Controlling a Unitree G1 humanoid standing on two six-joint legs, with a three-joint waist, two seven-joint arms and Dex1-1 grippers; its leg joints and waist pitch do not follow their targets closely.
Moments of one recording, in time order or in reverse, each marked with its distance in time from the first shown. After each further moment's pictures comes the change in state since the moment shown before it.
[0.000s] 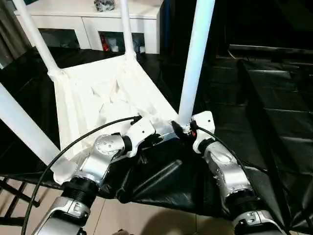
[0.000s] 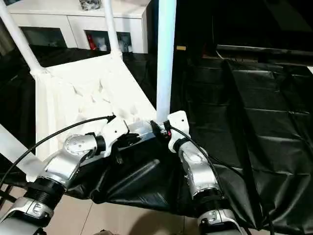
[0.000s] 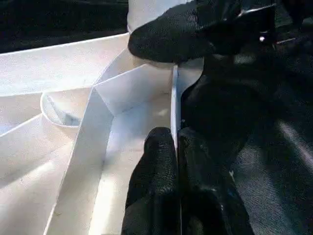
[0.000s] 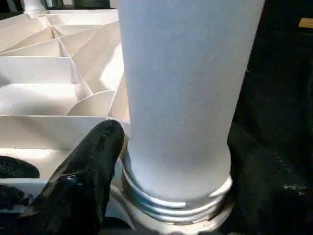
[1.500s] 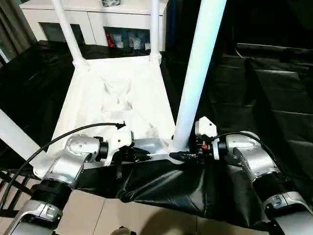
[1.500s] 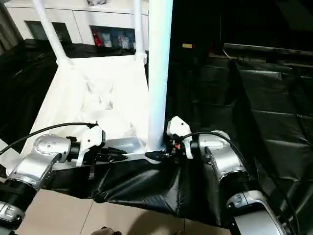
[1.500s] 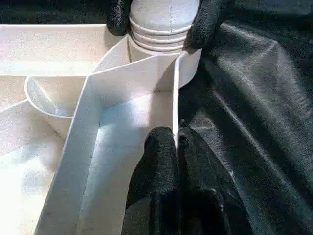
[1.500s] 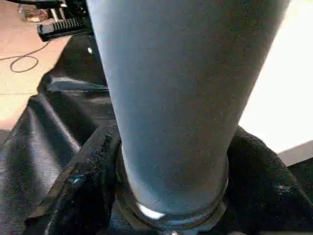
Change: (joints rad) left arm 0.041 0.220 -0.003 -0.023 -0.178 -0.082 -0.462; right arm -0.107 -0.303 0.164 0.047 0.092 0.005 0.883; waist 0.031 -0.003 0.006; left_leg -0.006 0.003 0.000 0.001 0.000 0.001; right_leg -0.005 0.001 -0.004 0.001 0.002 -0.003
